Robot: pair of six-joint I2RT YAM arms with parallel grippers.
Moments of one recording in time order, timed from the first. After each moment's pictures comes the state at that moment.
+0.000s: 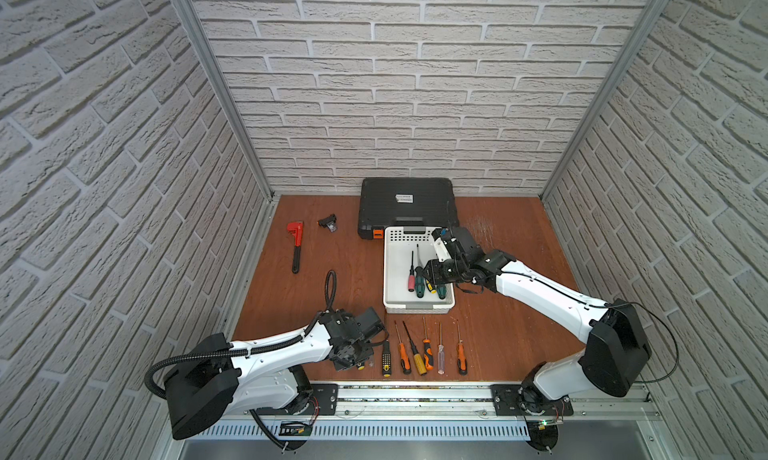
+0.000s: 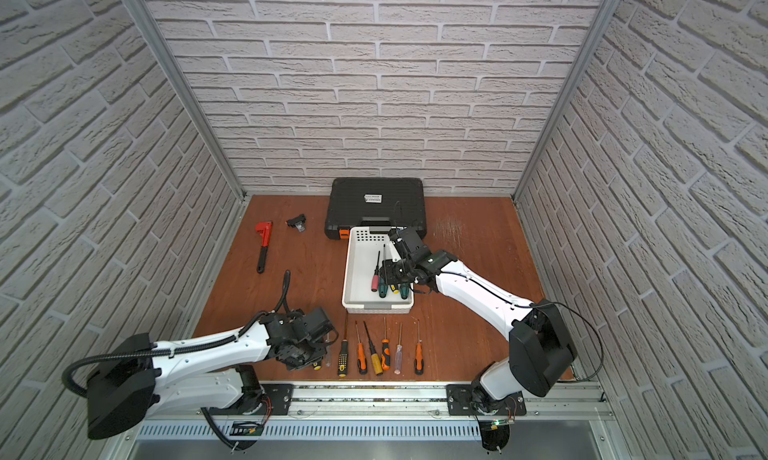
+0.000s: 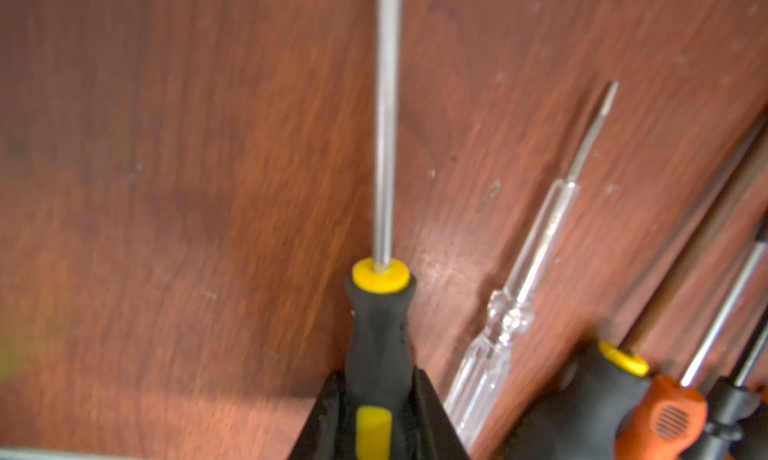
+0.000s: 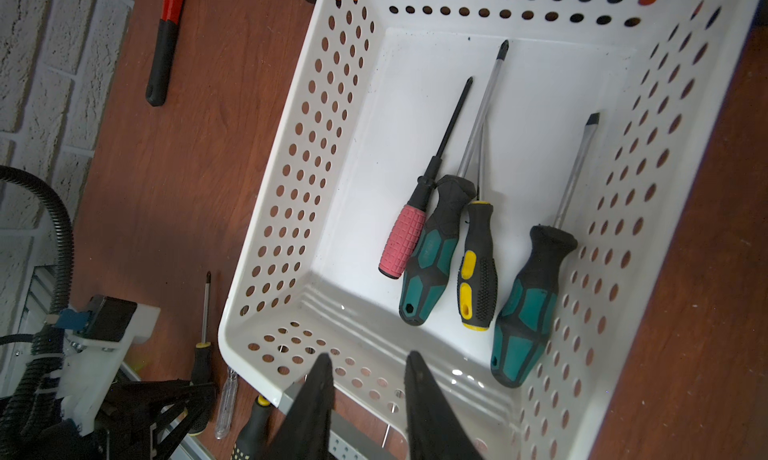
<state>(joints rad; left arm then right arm) -1.00 1.16 0.52 -0.77 -0.02 -1.38 0.59 1.49 1.12 -0.56 -0.14 0.48</state>
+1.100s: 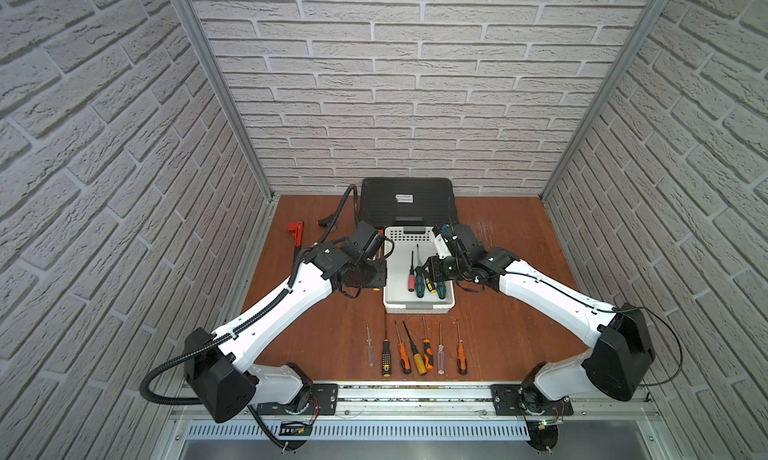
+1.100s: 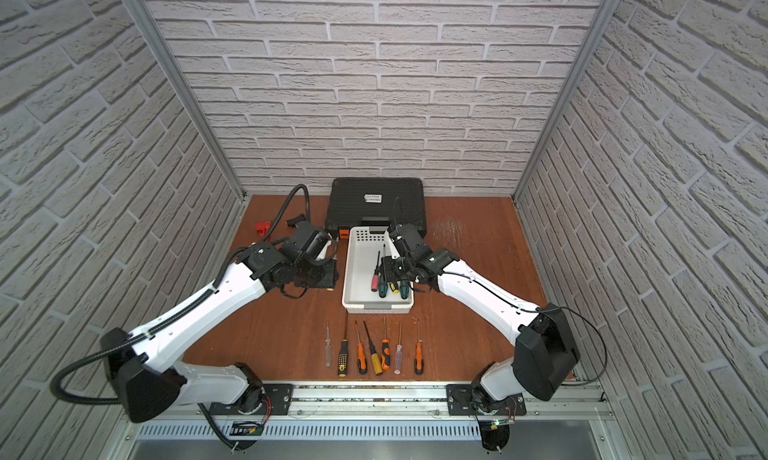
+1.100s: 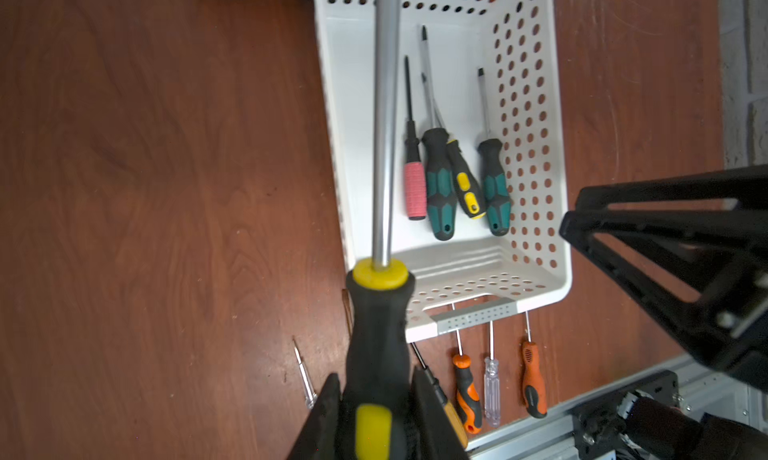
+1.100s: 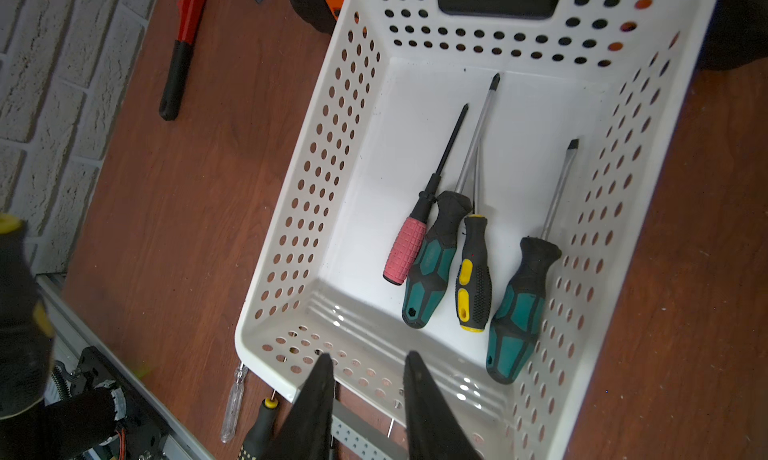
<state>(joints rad) -0.71 1.36 1.31 -0.98 0.01 -0.60 0.61 1.43 1.15 -0.60 -0.09 0.48</state>
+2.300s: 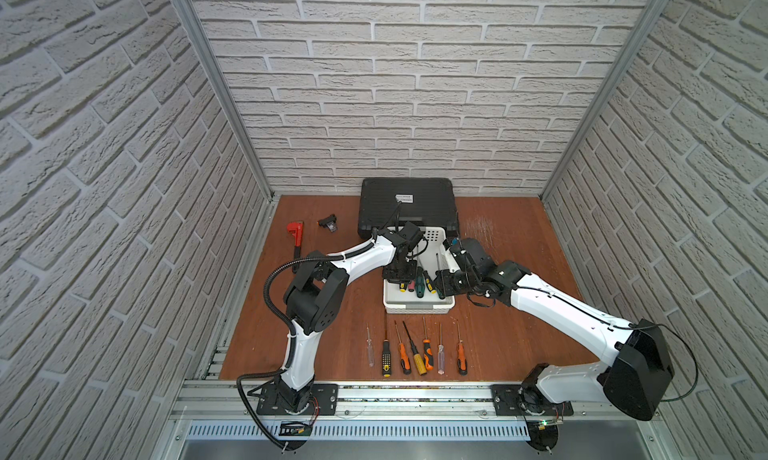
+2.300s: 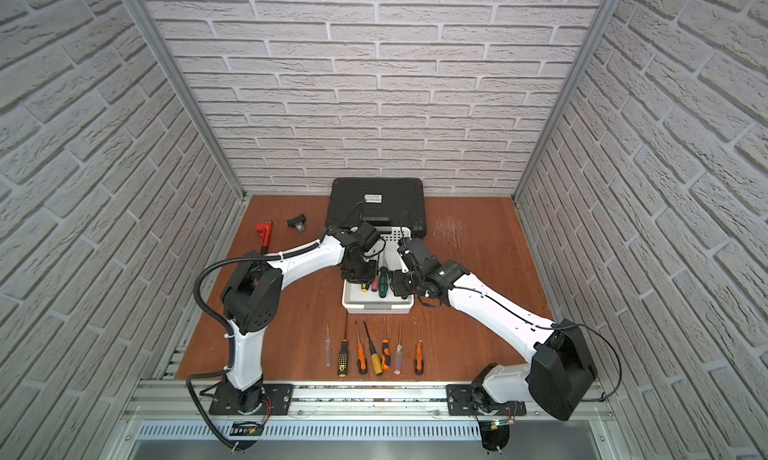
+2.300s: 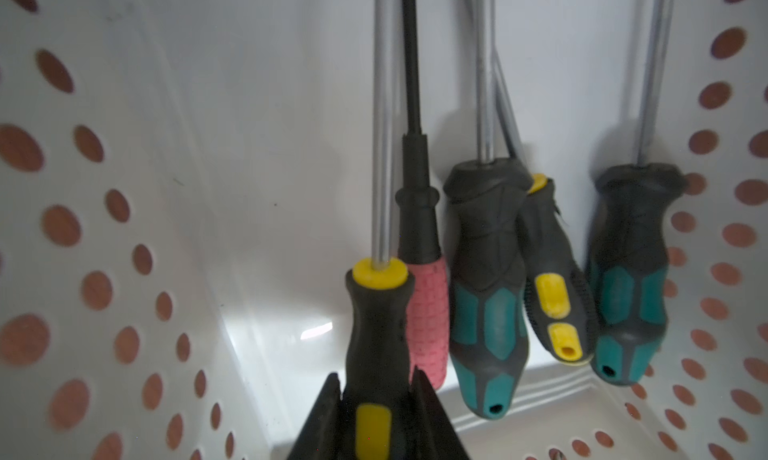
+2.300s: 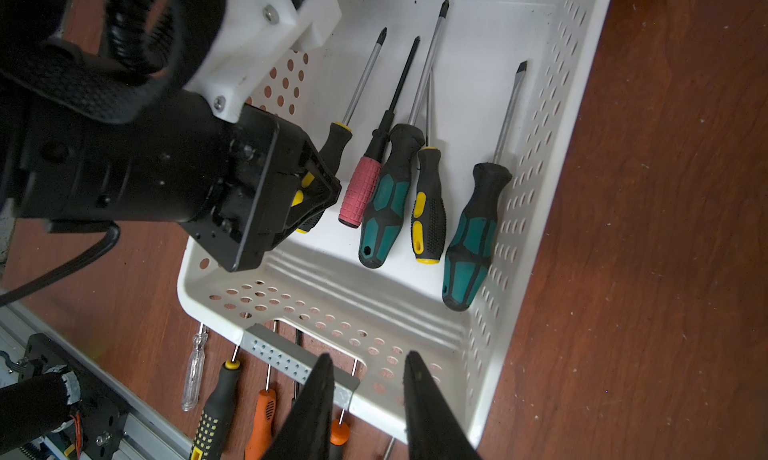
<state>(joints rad) -0.71 2.02 1.54 -0.86 0.09 -0.56 0.62 1.34 1.02 -0.65 -0.04 0.49</state>
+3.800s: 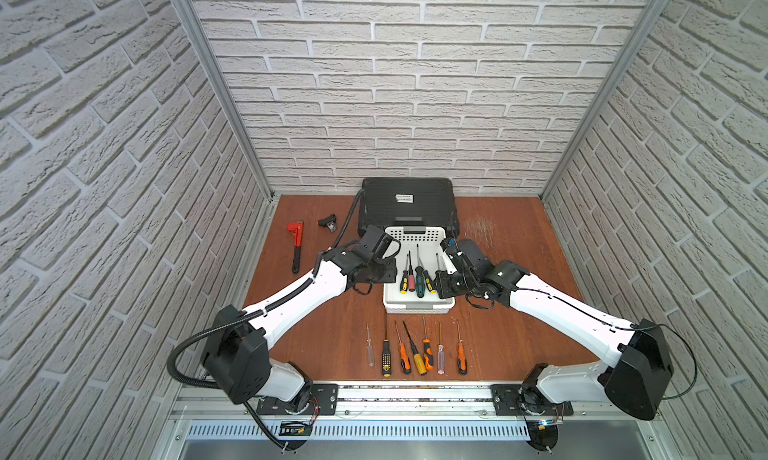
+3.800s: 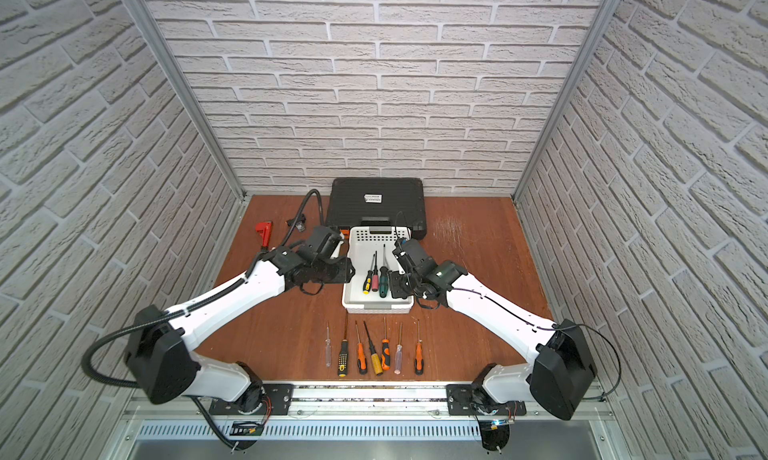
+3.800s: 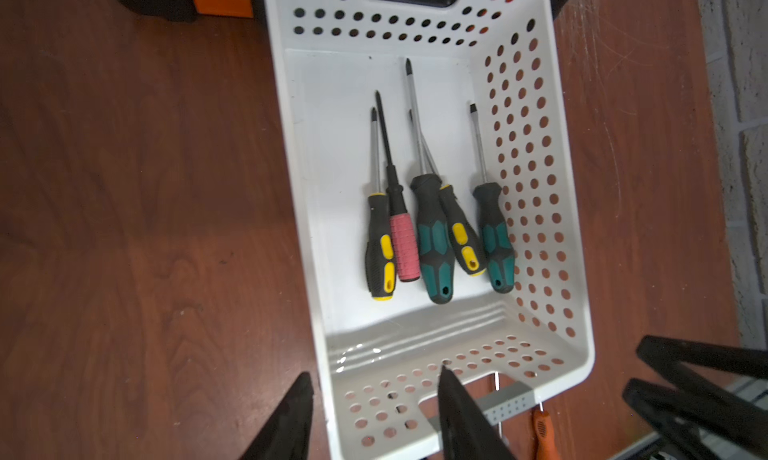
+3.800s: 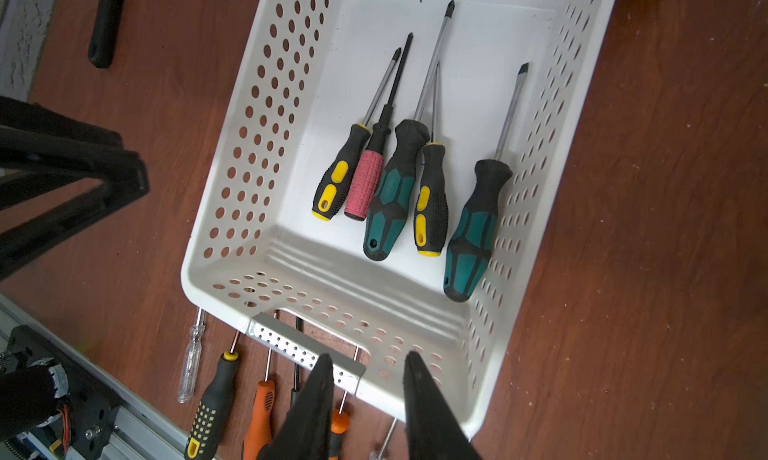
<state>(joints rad) -0.68 1.38 1.10 -0.67 0.00 -0.57 0.67 1.34 1.05 -0.71 0.02 0.49</state>
